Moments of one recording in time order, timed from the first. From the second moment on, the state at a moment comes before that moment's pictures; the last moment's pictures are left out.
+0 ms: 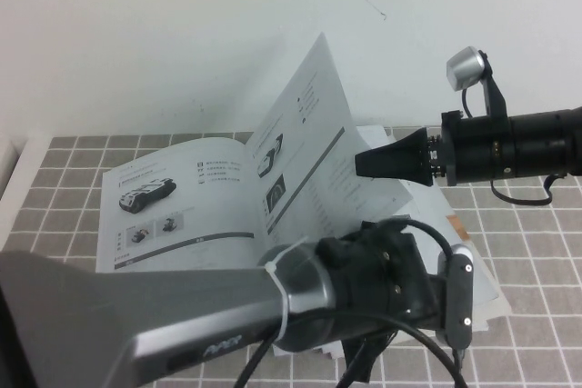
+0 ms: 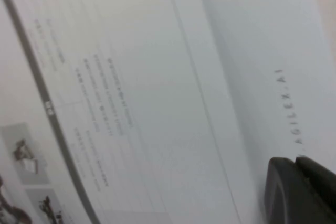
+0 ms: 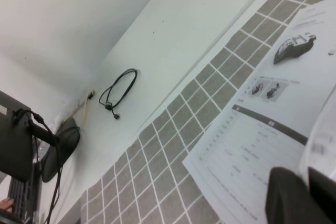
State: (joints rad) right arm 0.17 2.03 -1.28 1.56 1.23 -1.42; left arm -0.99 1.95 -1.35 0.50 0.75 0.37
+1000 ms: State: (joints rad) right arm 0.16 2.01 -1.29 1.64 1.23 -1.42; left arm -1.04 1.98 -1.35 0.96 0.89 -0.28
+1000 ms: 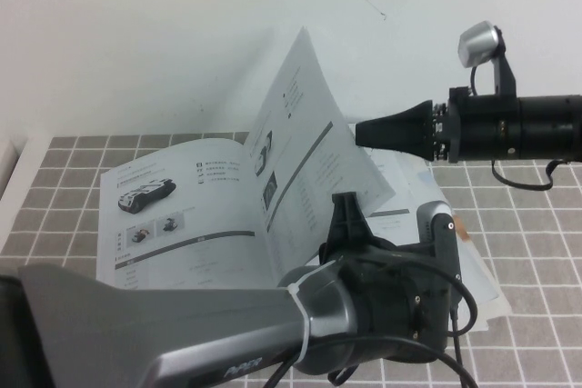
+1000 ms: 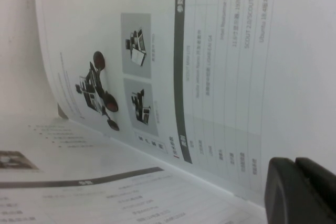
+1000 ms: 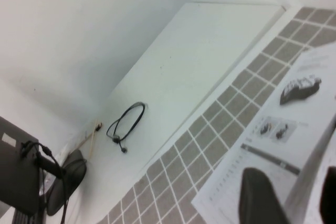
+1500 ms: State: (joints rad) right arm -0.01 1.92 -1.35 1.39 1.22 -1.34; left arm -1.04 1.98 -1.35 0.96 0.96 -0.31
